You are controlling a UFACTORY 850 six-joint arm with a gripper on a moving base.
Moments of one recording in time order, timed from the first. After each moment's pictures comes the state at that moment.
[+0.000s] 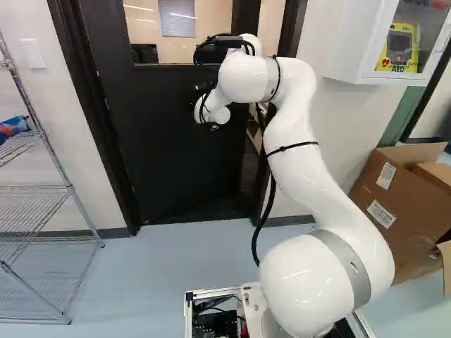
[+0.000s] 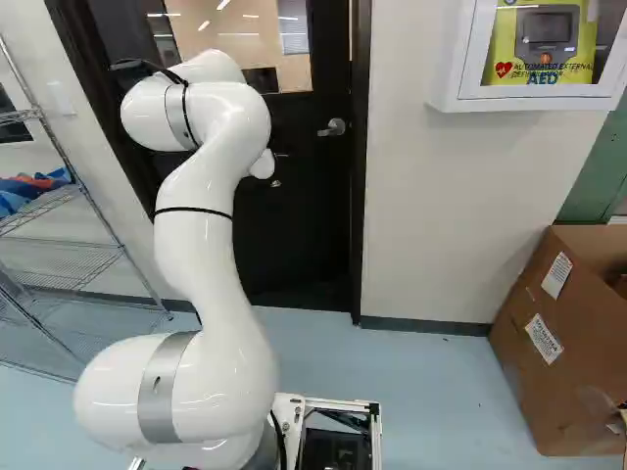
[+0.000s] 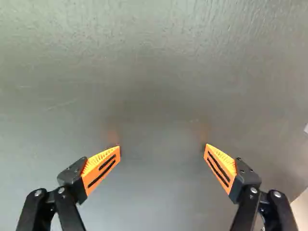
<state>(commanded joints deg) 10.3 -48.6 -91.7 -5.9 41.5 0.0</state>
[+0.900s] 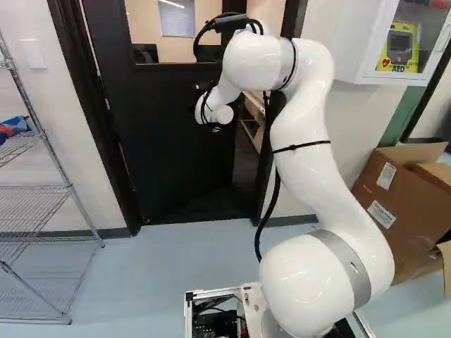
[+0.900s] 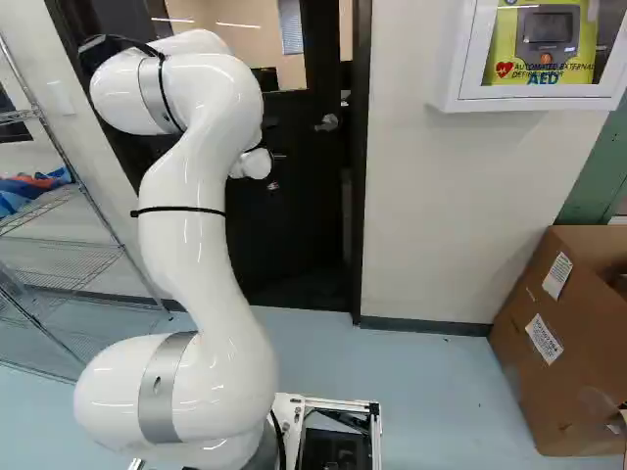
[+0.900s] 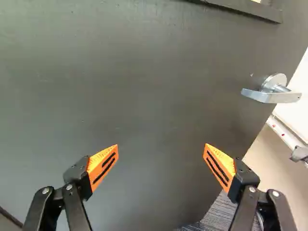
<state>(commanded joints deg) 10.3 -38.4 -77.7 -5.9 41.5 0.0</state>
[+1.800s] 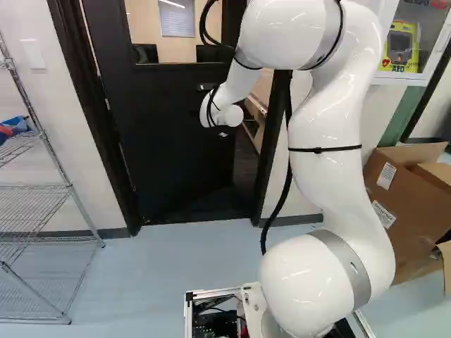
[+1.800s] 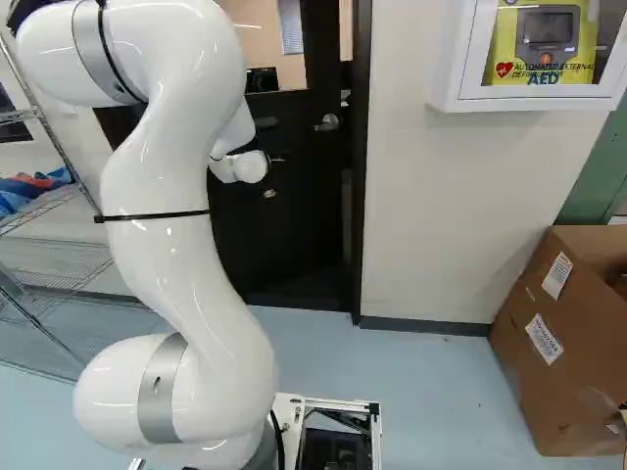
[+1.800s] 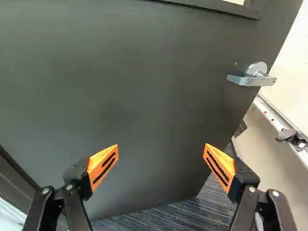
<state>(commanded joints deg) 10.0 -25.5 -60.8 -5.8 41.5 0.0</state>
